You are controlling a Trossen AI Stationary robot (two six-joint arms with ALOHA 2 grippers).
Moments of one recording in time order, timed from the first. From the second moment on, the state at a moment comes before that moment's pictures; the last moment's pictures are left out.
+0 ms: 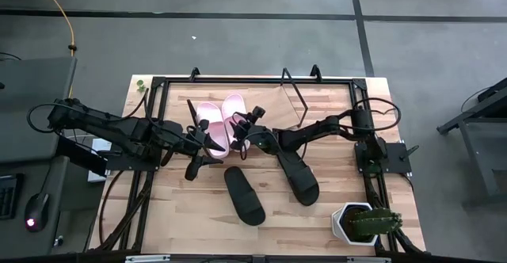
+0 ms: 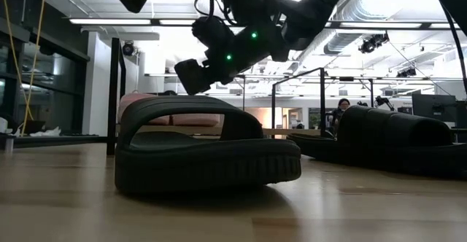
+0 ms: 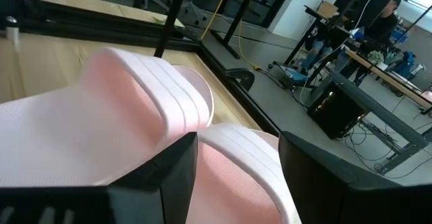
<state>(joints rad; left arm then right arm) -0.10 0.95 0.74 -0.18 -0.06 -0.16 0.01 2.11 1.27 0.56 0.73 -0.26</state>
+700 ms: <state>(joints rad) -0.10 0.95 0.74 -0.18 -0.06 -0.17 0.13 1.98 1.28 0.34 0.78 -0.23</state>
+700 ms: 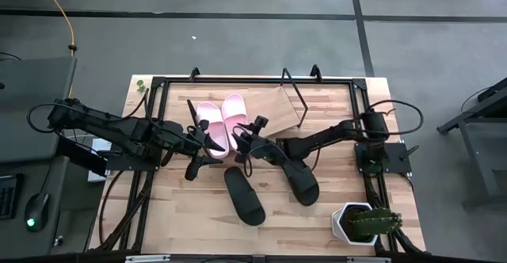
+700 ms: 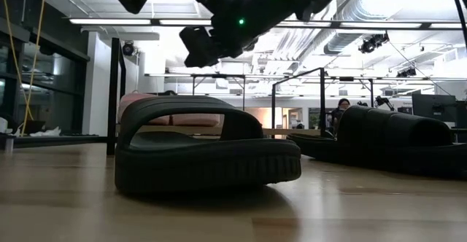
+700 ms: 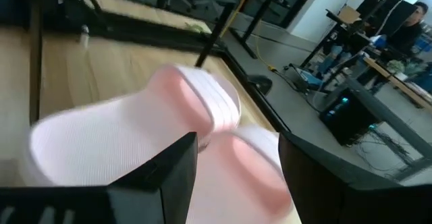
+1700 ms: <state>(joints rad) -0.14 1.16 0.74 -0.20 0.03 -0.41 0.33 1.97 1.28 0.25 1.23 -0.25</state>
